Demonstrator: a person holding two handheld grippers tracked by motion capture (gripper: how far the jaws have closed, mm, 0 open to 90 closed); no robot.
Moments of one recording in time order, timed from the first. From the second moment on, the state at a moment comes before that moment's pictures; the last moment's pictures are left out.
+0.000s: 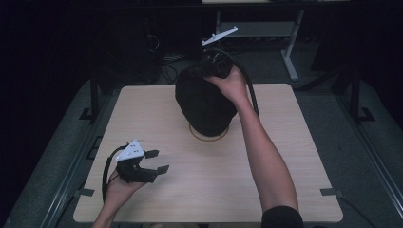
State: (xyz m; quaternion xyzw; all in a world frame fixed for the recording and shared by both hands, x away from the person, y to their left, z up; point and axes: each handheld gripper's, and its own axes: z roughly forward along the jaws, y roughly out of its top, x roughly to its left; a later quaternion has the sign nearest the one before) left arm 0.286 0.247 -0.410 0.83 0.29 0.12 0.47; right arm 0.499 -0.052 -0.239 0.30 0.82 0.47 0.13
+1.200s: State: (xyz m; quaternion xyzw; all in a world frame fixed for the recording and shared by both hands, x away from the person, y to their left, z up) left arm 0.288 0.253 -0.414 0.82 0.30 0.12 0.47; right arm 0.444 -0.134 -0.237 0.32 0.80 0.50 0.12
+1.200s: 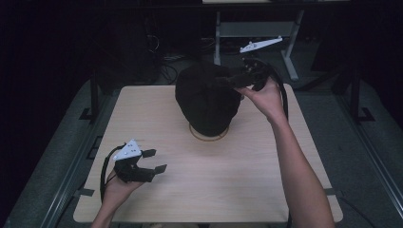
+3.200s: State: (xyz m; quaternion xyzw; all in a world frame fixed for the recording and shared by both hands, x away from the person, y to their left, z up) left arm 0.289 0.257 -0.416 0.82 0.31 0.12 0.47; right arm 0.376 -0.211 -0.319 0.37 0.79 0.49 0.06
